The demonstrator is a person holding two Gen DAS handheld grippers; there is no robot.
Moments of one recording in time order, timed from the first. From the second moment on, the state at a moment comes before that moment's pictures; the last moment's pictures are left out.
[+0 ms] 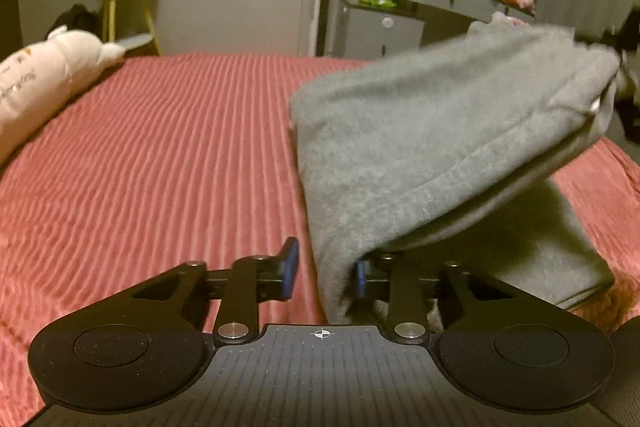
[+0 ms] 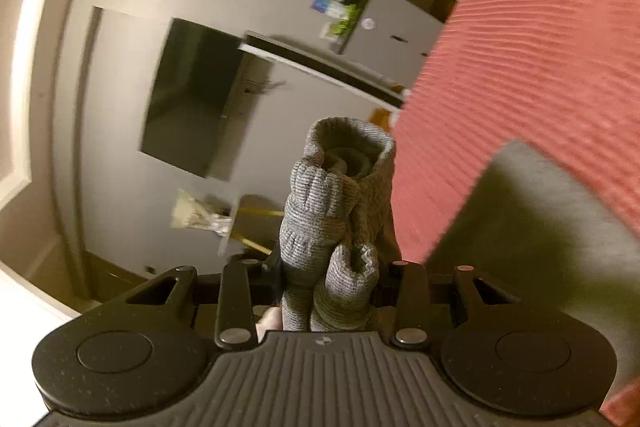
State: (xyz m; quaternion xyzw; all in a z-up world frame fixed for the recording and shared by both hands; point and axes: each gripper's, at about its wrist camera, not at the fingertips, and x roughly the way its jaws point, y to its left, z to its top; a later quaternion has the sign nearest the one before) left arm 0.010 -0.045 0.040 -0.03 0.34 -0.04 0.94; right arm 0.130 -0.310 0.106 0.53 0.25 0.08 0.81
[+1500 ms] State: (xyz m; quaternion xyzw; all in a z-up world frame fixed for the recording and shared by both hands) left arm 0.093 -0.070 0.065 0.00 0.36 -0.04 0.93; right arm 0.127 -0.331 0.083 0.33 0.32 0.06 0.89
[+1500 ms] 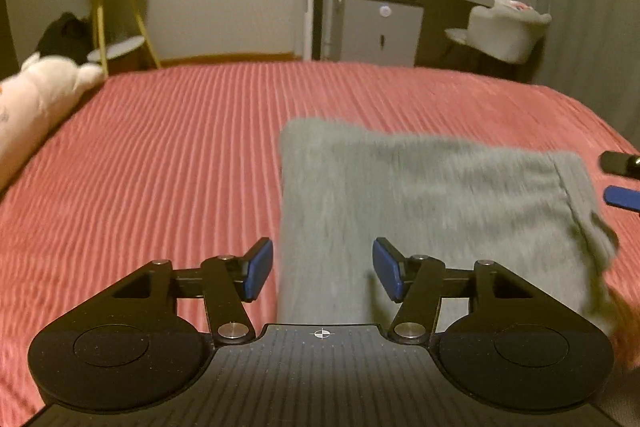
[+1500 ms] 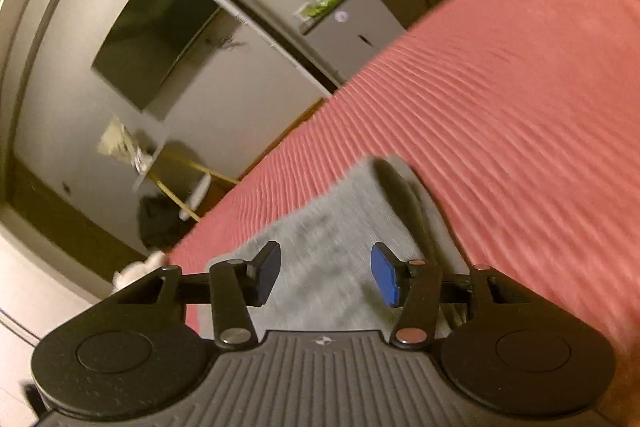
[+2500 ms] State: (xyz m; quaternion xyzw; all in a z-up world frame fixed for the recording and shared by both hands) left arm 0.187 -0.063 0.034 0.00 0.42 -0.01 0.91; right arm 0.159 -0.312 0.024 0.18 0.37 0.04 0.91
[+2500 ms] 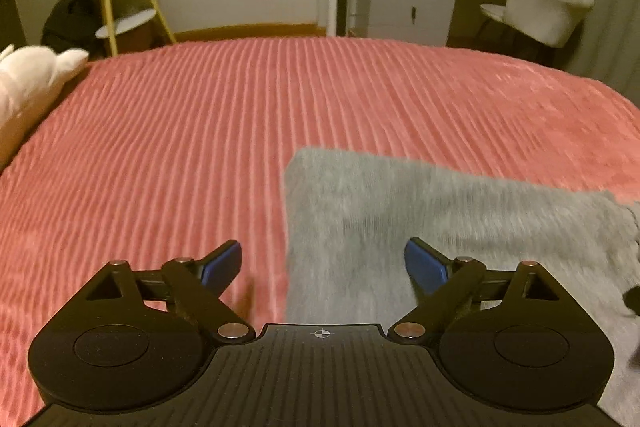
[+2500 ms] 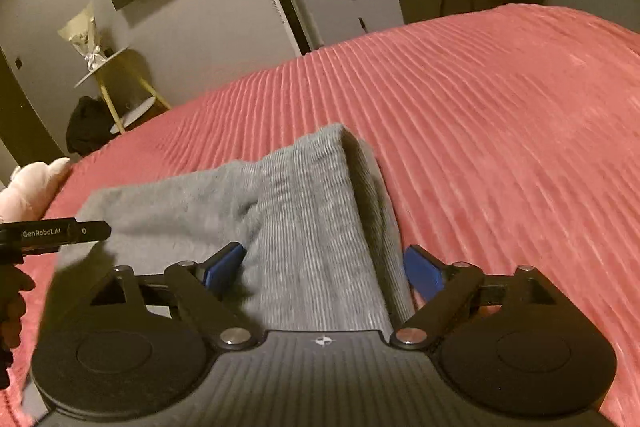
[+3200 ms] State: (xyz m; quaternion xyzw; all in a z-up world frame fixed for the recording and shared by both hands) left arm 0.097 -0.028 0.017 -0.12 0.48 -0.07 0.87; right arm 0.119 -0.378 -0.001 0.43 0.42 0.03 0.80
